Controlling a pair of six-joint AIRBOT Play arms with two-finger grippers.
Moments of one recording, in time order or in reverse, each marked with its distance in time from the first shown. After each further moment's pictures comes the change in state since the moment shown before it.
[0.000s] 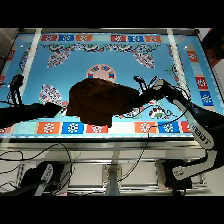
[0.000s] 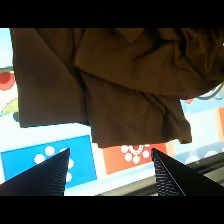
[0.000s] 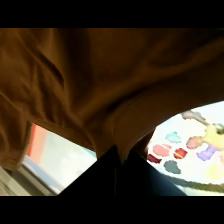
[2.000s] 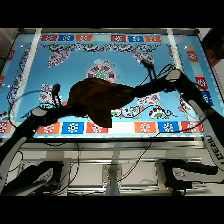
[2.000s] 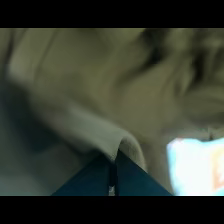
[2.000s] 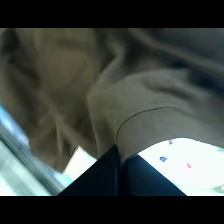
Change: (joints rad) left arm -0.374 -0.358 -0.172 -0.535 0.628 0.315; right arm -0.060 0.233 0.074 0.018 0.030 -0.007
